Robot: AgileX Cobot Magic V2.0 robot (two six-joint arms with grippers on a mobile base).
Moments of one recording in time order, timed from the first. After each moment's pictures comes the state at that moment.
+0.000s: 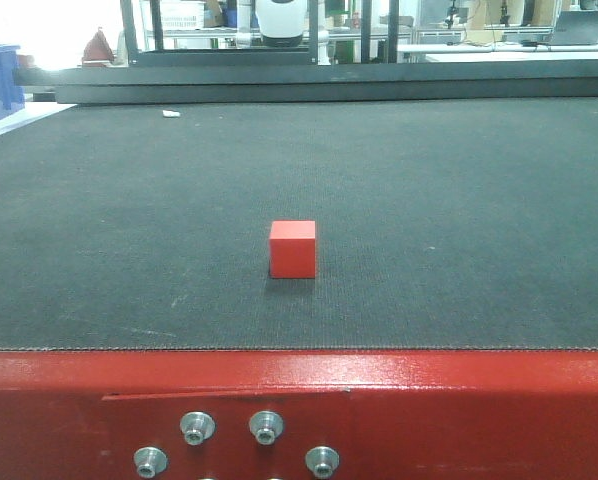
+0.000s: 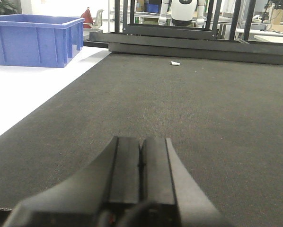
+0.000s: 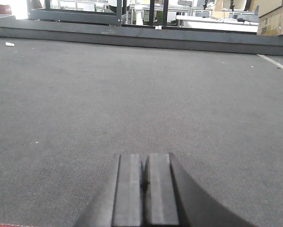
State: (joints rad) left arm 0.03 -0.01 0.03 -0.05 0.02 0.01; right arm 0.00 -0.01 0.03 0.02 0.08 -0.02
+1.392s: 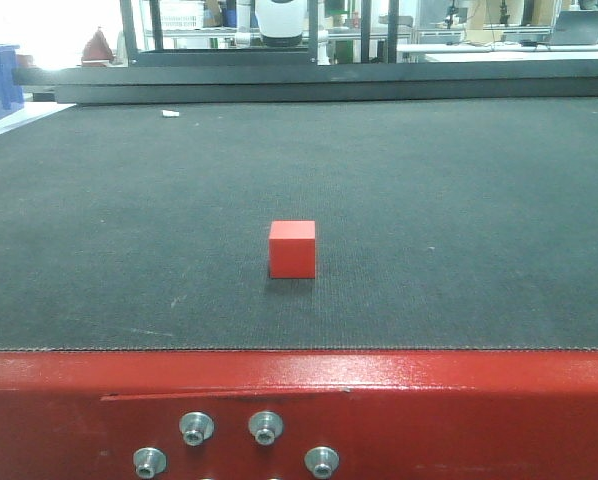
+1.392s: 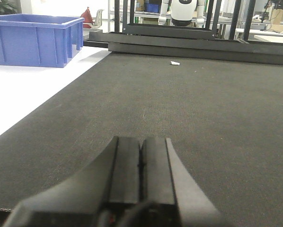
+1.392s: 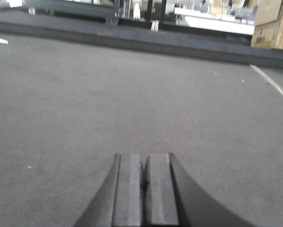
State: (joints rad) left arm 0.03 -0.01 0.03 -0.05 0.02 0.01; right arm 0.00 0.28 -0.29 -0.05 0.19 -0.02
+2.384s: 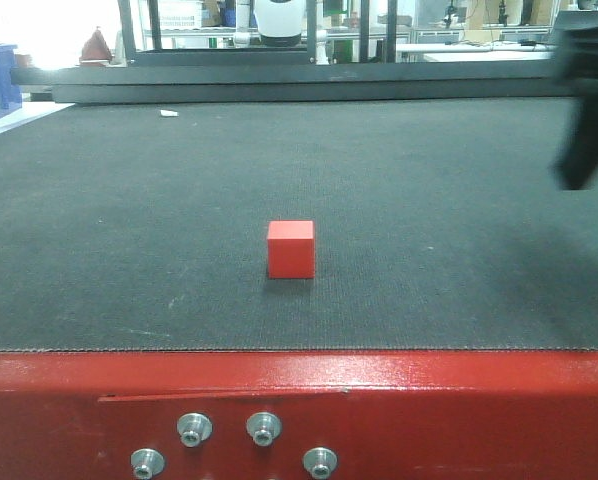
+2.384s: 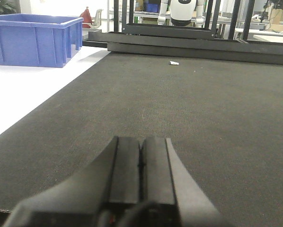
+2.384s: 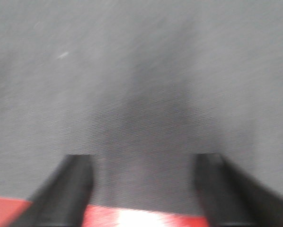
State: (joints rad) left arm 0.03 -0.01 0.03 -0.05 0.02 0.01; right arm 0.34 1.33 -0.96 -0.11 0.76 0.44
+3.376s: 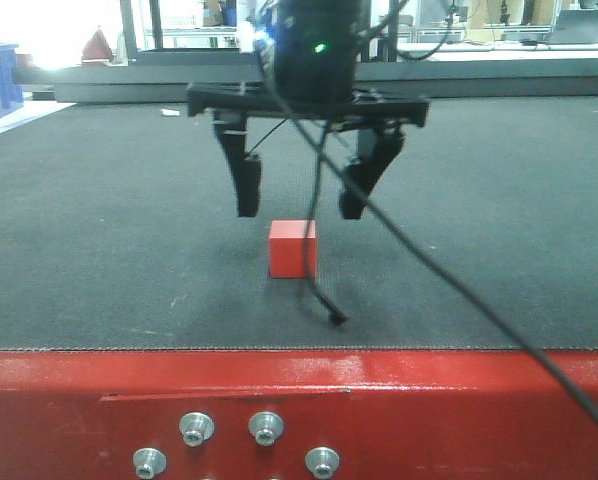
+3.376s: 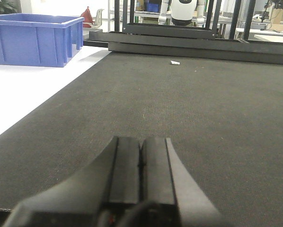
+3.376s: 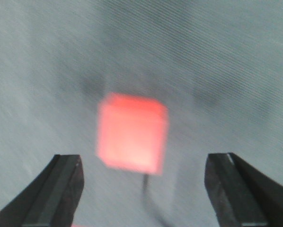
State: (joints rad) left arm 0.03 -0.01 0.03 -0.05 0.02 0.01; right arm 0.63 2.10 -1.90 0.04 1.23 0.61
